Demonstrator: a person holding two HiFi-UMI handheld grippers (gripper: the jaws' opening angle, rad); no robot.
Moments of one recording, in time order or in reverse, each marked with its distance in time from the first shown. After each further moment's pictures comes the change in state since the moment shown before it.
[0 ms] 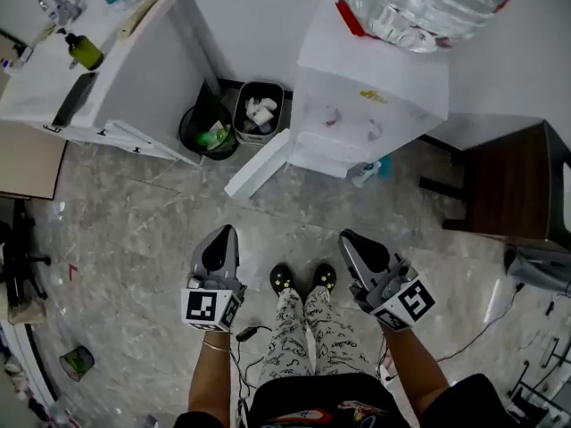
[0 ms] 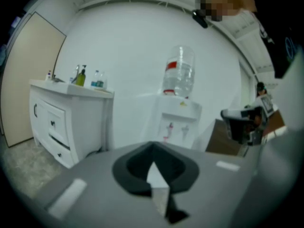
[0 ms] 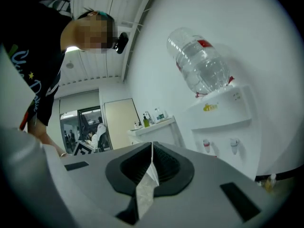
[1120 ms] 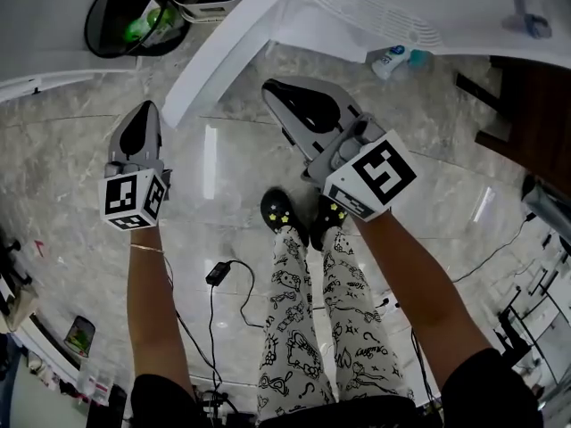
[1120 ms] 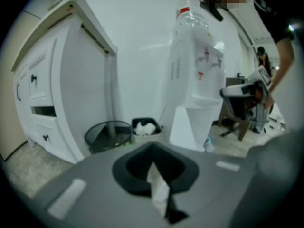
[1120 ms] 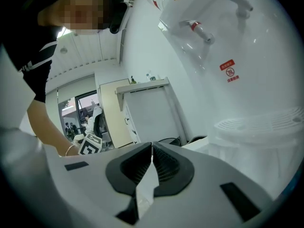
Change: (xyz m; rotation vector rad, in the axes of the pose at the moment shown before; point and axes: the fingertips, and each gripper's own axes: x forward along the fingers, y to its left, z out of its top) left arm 0.186 0.188 -0.267 0.147 0.224 -0.009; right arm 0.181 -0.130 -0.296 0.019 0.175 0.031
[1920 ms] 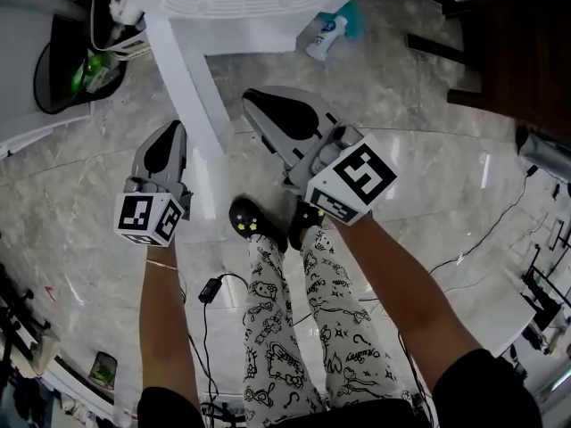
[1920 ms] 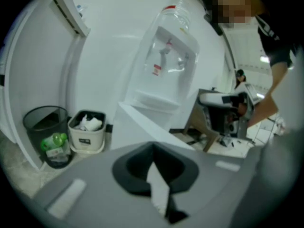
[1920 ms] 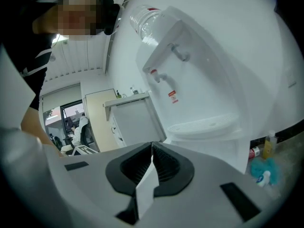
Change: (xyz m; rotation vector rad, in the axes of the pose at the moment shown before) left arm 0.037 -0.216 0.011 -0.088 -0.032 -0.360; right arm -0.141 -0.056 -0.007 0.102 -0.100 -0.174
